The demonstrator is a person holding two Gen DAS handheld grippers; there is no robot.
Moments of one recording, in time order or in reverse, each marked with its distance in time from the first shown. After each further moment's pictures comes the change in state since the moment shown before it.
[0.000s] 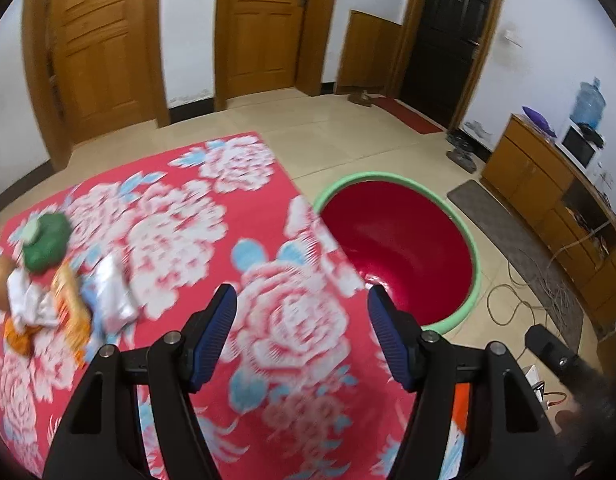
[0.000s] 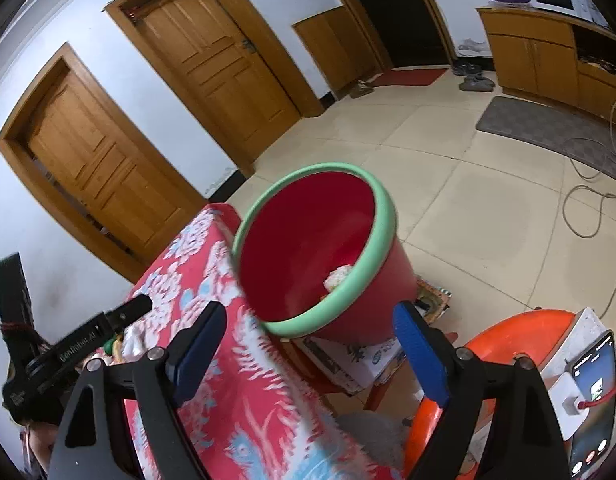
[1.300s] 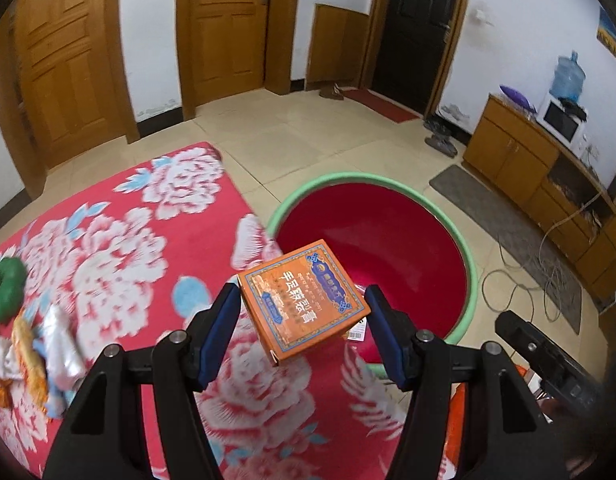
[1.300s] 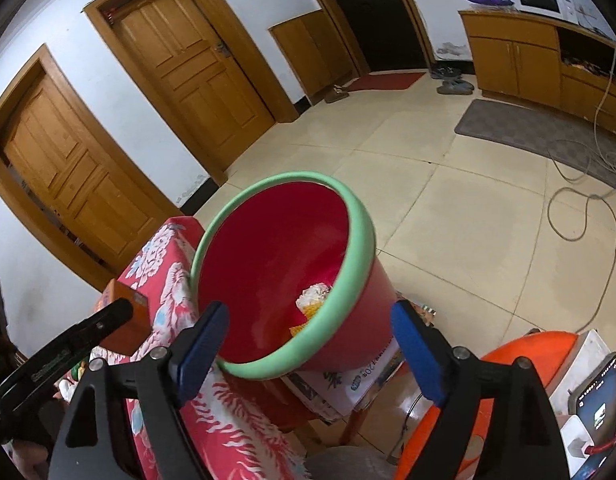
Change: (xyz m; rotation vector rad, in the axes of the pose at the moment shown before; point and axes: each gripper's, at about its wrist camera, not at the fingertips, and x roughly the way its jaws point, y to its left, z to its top) left arm 0.057 -0.045 0.024 0.127 0.014 -0.062; right arm 0.044 -0.023 0.015 0.034 -0.030 -0.106
